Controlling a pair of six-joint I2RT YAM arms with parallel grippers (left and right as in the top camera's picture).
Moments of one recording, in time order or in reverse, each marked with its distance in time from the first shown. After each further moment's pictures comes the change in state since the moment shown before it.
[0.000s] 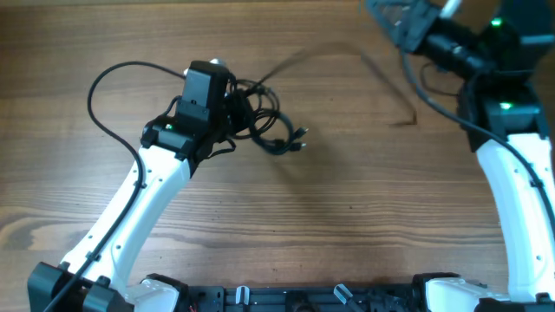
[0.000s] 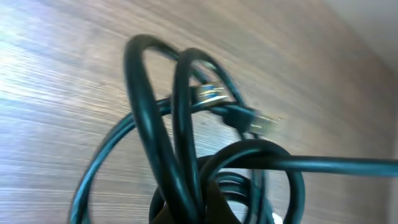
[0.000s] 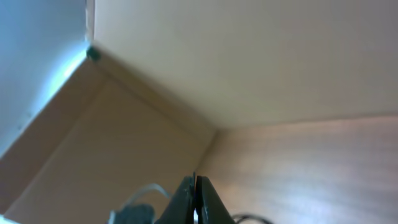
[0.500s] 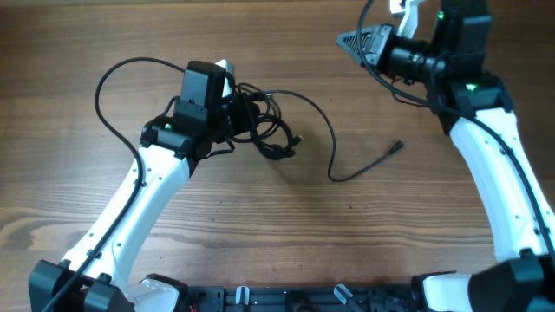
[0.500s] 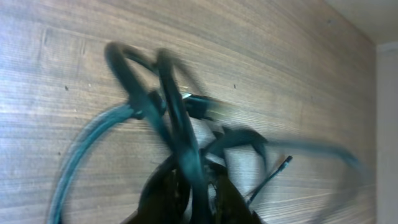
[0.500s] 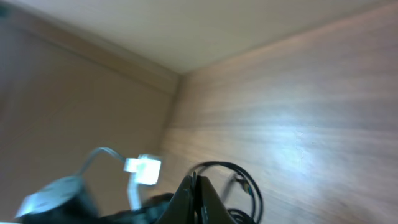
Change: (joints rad) left arm 0.008 0.004 -0.008 0.037 0.119 0.114; right arm 0.102 0.142 0.008 -0.332 0.072 -0.180
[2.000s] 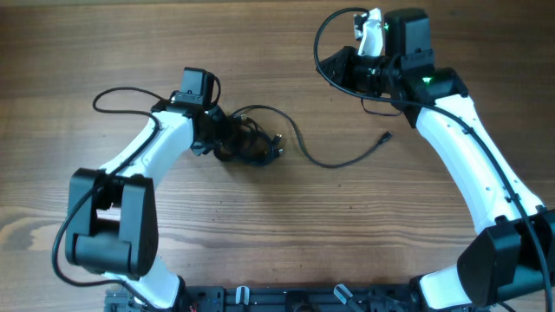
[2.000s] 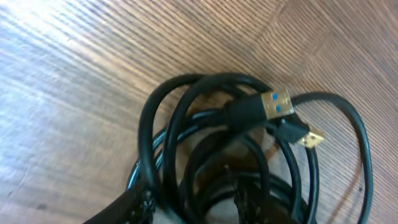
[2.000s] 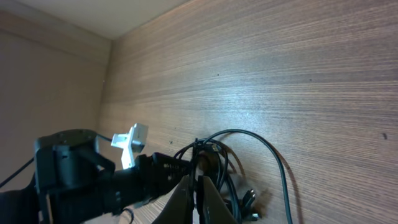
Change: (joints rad) left arm 0.151 0.362 -0.005 -0.049 -0.161 -0.167; right arm 0.119 0.113 0.000 -0.131 0.203 -0.117
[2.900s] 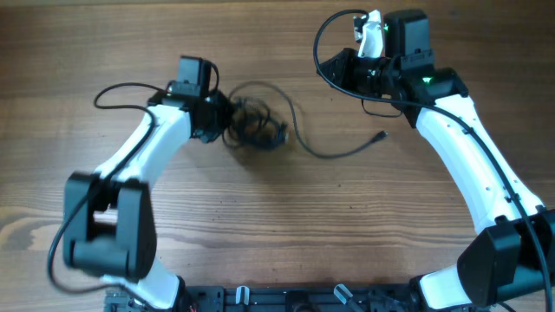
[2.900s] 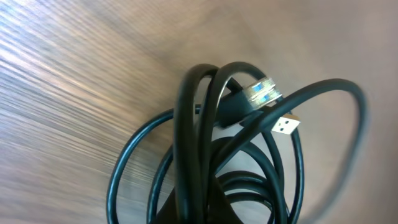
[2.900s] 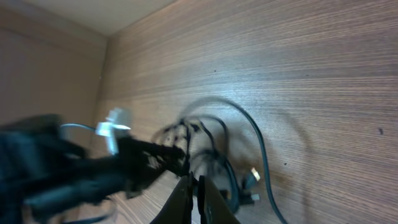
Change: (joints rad) left arm 0.009 -0.031 0.074 0.034 0.147 -0.158; right arm 0.000 0.000 0.000 -0.019 -0.004 -0.016
